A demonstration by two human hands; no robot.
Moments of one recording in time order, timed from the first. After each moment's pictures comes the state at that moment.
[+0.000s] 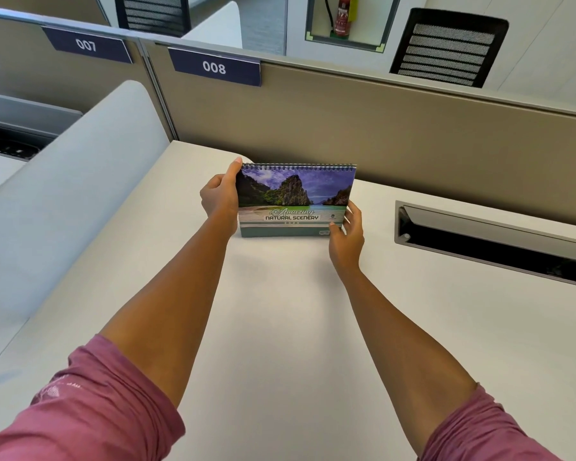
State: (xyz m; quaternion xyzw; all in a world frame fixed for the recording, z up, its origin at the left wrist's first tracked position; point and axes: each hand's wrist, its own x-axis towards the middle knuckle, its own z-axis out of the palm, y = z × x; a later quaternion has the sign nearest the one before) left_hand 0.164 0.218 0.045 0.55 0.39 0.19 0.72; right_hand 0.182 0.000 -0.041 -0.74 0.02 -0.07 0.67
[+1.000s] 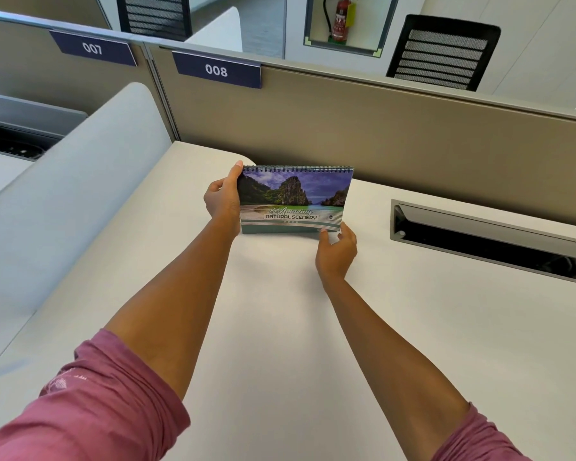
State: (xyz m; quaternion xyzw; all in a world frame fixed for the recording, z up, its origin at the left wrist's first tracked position) left_hand 0.145 0.208 0.051 0.51 0.39 0.18 0.75; right_hand 0.143 0.021 -0.034 -0.79 0.16 -0.09 0.58
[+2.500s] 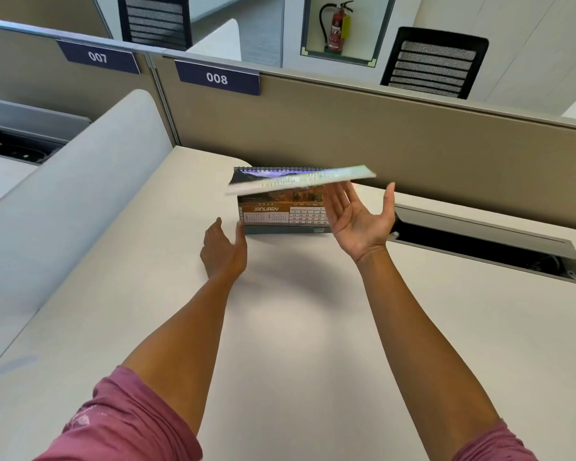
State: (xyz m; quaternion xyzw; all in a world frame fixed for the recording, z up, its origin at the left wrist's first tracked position) left_hand 0.079 0.203 -0.033 0.84 0.35 0.13 0.39; right_hand 0.154 -0.032 0.061 -0.20 -0.02 0.27 0.94
